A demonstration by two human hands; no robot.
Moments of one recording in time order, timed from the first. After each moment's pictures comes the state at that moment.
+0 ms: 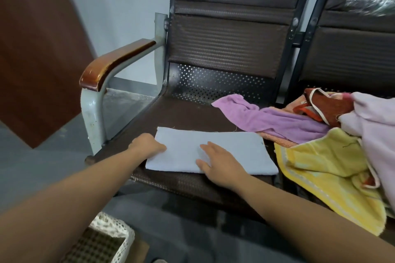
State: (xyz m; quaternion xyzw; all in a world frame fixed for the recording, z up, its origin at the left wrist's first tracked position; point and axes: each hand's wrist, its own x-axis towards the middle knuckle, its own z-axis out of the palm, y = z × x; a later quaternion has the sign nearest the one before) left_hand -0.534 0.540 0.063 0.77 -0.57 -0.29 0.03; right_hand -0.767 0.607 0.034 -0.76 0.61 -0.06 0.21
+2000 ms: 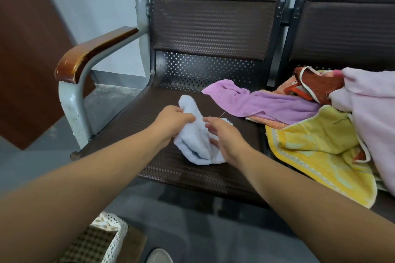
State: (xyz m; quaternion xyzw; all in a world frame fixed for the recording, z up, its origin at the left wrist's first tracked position) left_hand -0.629 0.550 0.093 0.63 -0.55 -0.47 0.29; right_hand -0.780 0.592 0.058 -0.31 0.58 -0.46 0.59
